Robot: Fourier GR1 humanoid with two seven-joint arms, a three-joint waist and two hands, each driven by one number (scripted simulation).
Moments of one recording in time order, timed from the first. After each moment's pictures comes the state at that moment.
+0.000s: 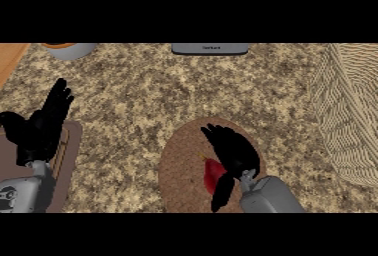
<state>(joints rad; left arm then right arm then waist) -0.18 0.24 0.13 -1.50 0.01 0.07 0.18 -0.29 -0.03 0.46 -1.46 0.93 0.47 0.46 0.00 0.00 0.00</state>
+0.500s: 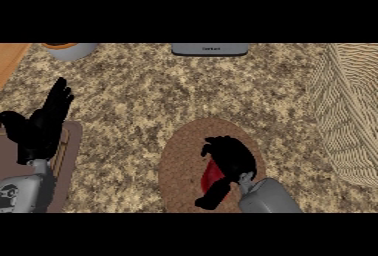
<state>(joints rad) -0.19 0.23 0.14 -1.48 0.00 0.06 0.16 -0.28 -0.04 0.49 -1.40 0.97 0.50 0.37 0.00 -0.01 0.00</state>
